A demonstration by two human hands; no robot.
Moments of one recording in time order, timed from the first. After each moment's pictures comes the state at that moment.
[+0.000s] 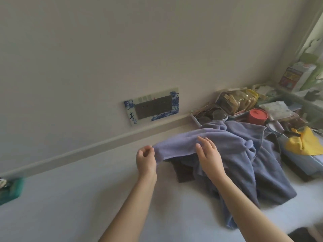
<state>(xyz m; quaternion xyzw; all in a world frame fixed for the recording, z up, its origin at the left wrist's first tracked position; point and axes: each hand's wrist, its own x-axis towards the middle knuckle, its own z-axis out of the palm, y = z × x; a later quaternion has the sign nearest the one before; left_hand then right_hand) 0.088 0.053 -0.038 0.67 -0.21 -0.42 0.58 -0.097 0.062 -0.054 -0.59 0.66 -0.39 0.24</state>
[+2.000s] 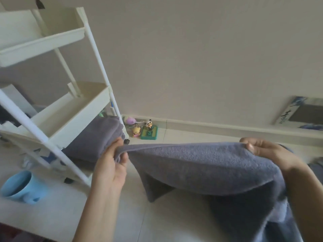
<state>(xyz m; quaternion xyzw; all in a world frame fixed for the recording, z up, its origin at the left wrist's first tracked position) 0.577 0.339 0.043 0.46 0.07 -0.33 0.82 0.263 0.151 0.059 -0.59 0.22 -0.16 0.76</state>
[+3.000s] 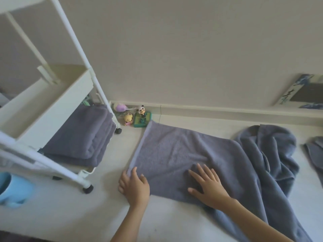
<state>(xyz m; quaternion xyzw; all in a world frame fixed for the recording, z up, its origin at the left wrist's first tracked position) 0.546 0.329 -0.179 0.94 -0.22 -0.07 0.26 0.325 0.220 -0.161 -0.88 0.42 0.12 0.21</state>
